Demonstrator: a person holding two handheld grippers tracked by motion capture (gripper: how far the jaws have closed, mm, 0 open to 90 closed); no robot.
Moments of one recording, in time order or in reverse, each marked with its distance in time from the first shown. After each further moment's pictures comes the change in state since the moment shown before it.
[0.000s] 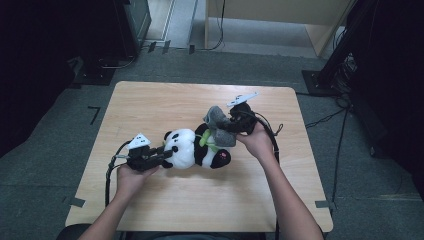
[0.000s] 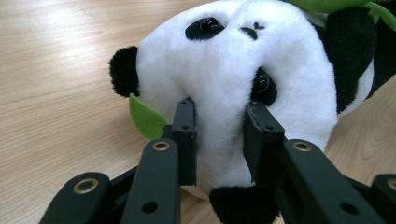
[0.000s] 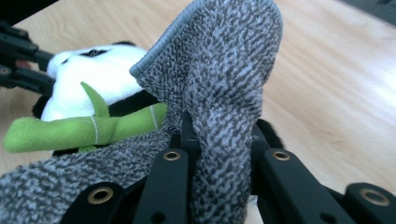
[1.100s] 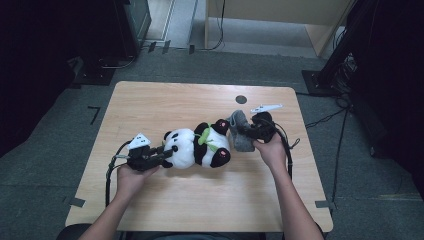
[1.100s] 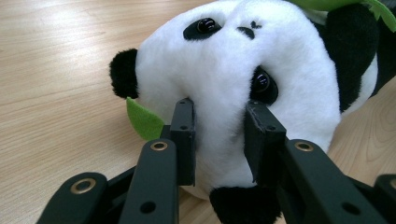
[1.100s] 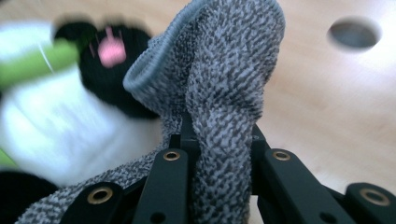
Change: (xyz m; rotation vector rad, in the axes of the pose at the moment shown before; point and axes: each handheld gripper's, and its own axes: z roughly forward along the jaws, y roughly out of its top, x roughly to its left) left arm -0.001 0.000 0.001 0.000 0.011 0.004; right arm -0.039 -0.056 -0.016 -0.074 -0.119 0.185
